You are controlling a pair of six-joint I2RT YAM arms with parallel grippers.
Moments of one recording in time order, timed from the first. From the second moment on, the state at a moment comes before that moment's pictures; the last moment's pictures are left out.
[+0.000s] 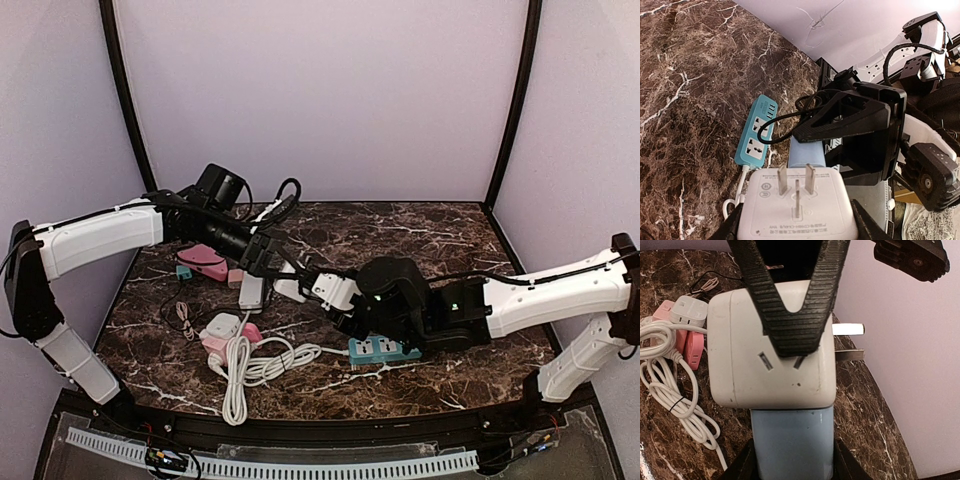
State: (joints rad) left arm -0.64 1.57 1.29 -0.56 0.93 -0.06; right arm 1.32 1.47 0.99 -0.02 0.56 -0.37
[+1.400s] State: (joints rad) left arm -0.63 1.57 1.29 -0.60 0.95 -0.09; right arm 1.32 1.44 0.98 -0.04 0.48 -0.38
